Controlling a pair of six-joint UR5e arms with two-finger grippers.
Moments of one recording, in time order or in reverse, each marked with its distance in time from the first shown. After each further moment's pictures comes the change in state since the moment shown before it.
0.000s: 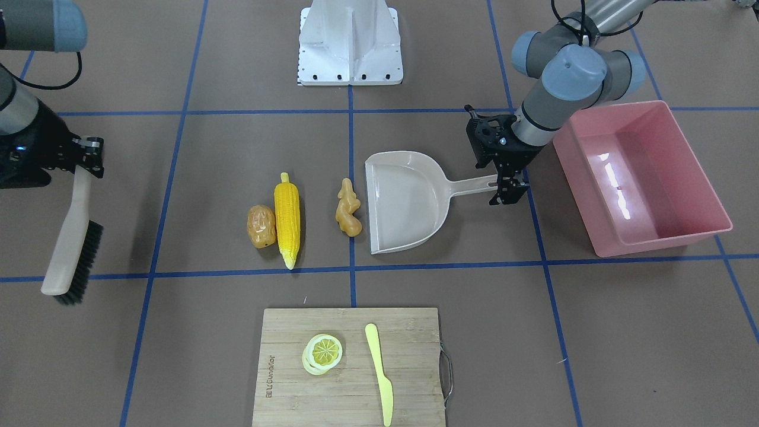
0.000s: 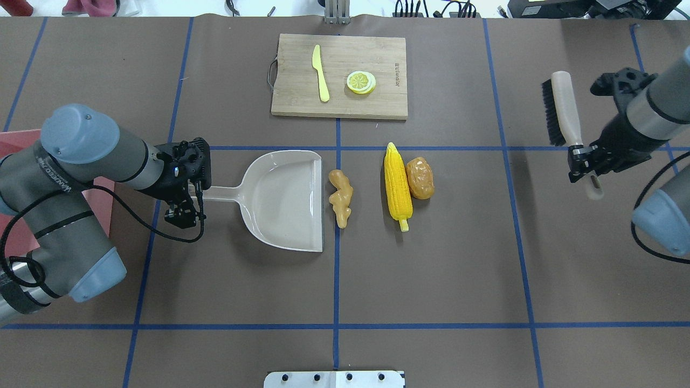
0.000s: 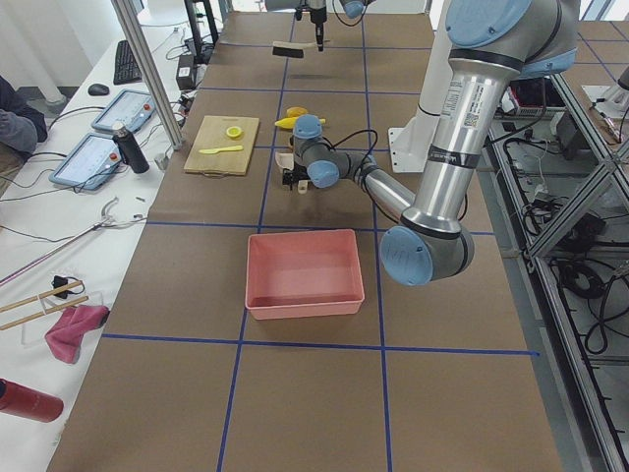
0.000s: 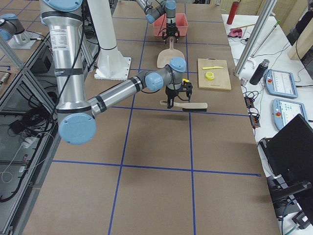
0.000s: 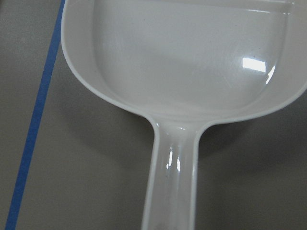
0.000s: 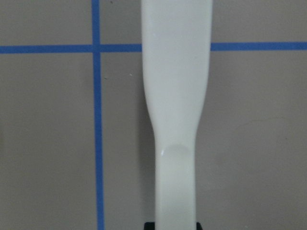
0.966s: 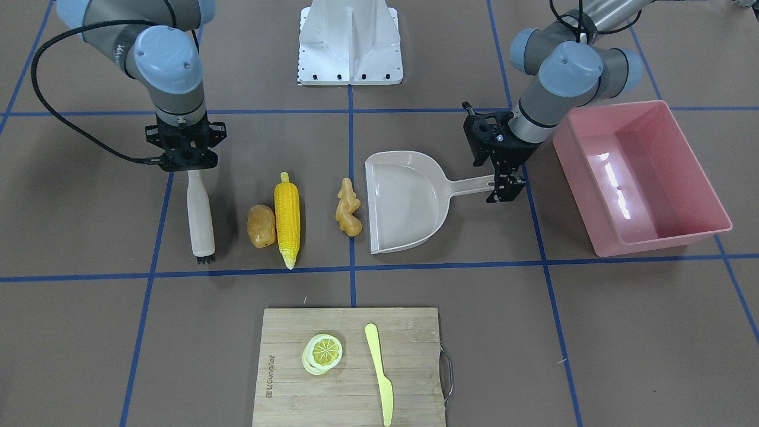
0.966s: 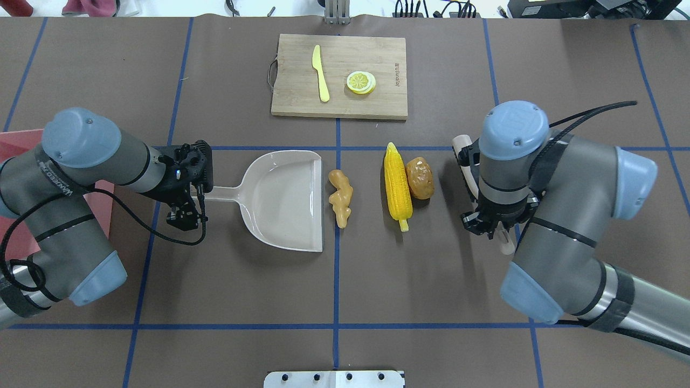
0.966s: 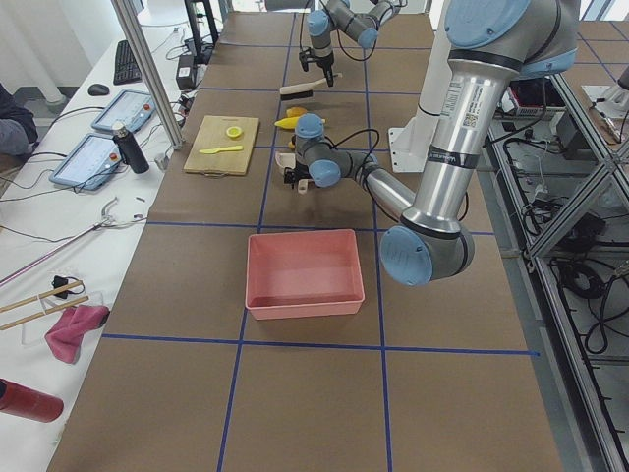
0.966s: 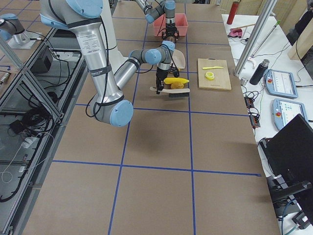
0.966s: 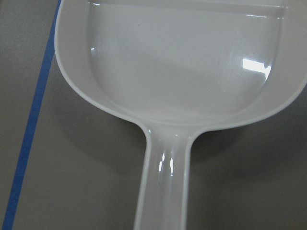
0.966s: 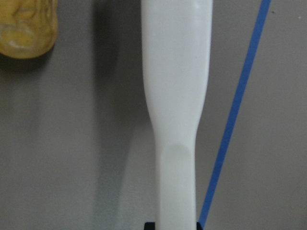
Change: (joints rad) left arm 0.011 0.002 -0.008 -0.003 0.010 -0.005; right arm -0.350 0.230 -0.061 -0.271 -0.210 0.105
